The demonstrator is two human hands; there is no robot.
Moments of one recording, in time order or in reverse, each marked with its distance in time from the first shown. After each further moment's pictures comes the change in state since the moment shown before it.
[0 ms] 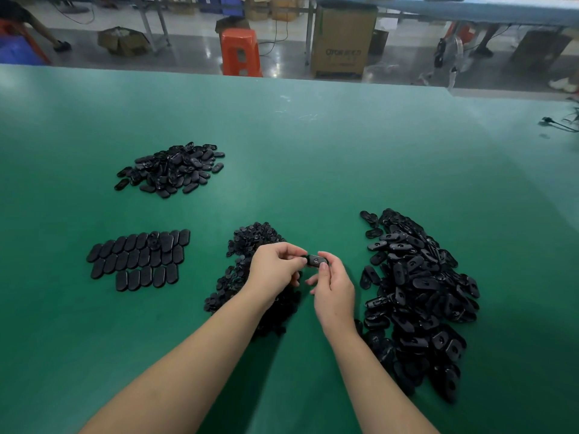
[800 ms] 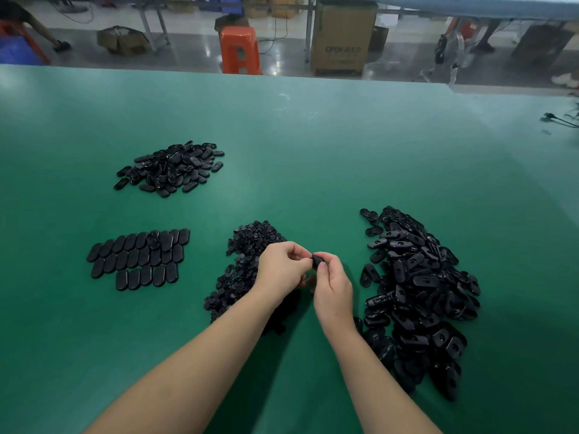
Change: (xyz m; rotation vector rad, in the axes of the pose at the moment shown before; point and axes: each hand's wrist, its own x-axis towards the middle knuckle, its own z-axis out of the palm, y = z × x) left_hand -0.003 0.004 0.010 0.215 0.041 0.019; right_hand -0.003 -0.006 -0.004 0.009 -0.028 0.023
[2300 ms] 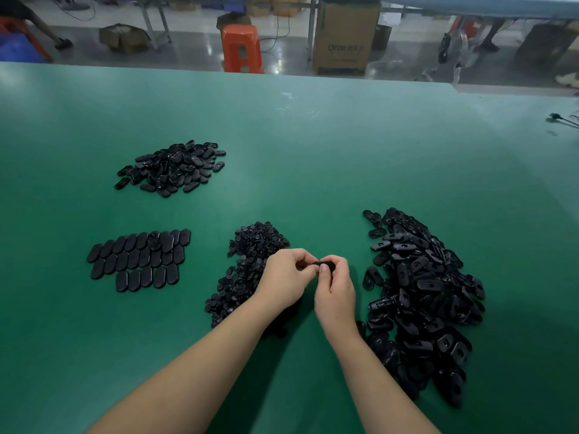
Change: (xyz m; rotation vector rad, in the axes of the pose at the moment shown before) left_hand -0.002 -0.007 -0.001 0.234 -0.092 0.188; right_hand 0.001 0.006 0.002 -0.061 0.026 -0.063
